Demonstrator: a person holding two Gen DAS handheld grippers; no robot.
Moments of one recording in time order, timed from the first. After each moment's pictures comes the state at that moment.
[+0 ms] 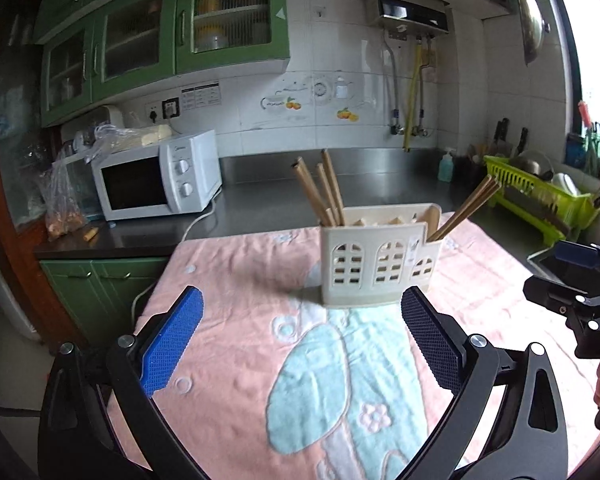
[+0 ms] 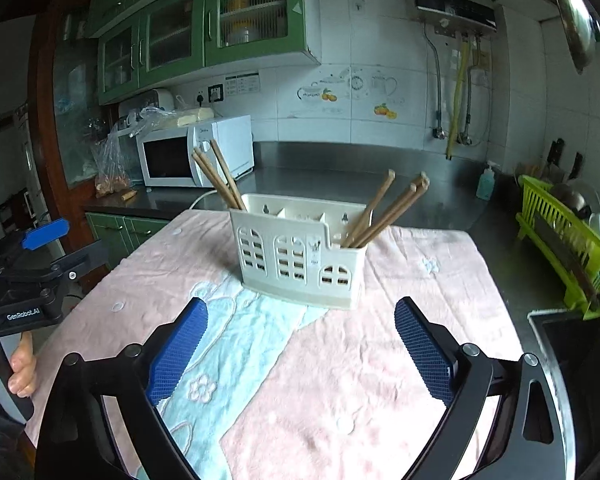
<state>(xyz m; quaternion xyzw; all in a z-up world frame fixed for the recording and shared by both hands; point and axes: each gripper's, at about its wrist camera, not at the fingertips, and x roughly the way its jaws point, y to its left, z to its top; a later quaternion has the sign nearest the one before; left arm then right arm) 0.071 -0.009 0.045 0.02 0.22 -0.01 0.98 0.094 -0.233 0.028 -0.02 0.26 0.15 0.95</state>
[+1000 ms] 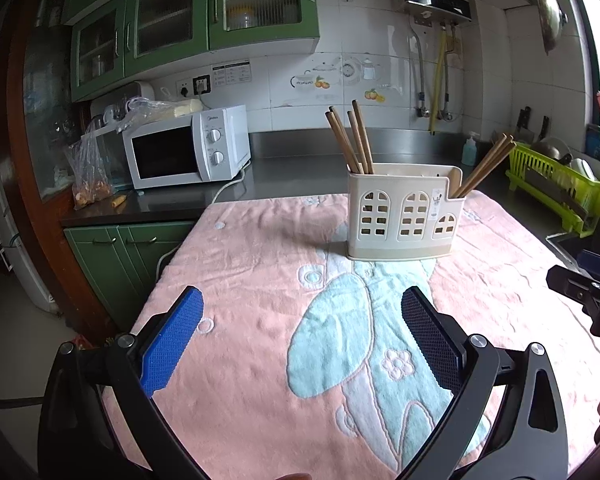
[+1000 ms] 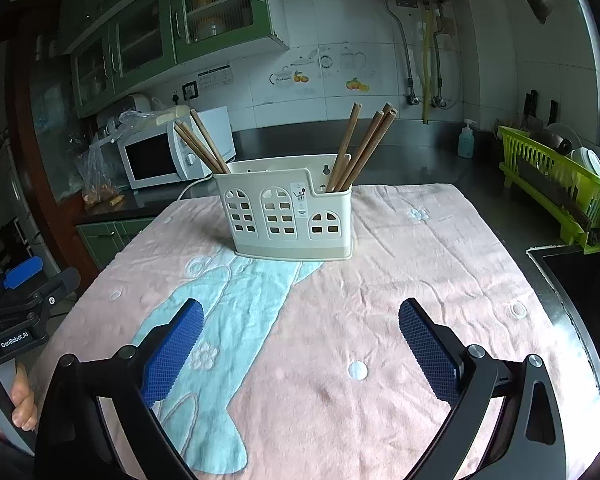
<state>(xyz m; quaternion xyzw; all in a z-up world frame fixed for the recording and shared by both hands) 0.032 0.001 0.009 0.02 0.24 0.03 0.97 0.062 -0.242 -0.012 0.03 0.28 0.12 0.95</state>
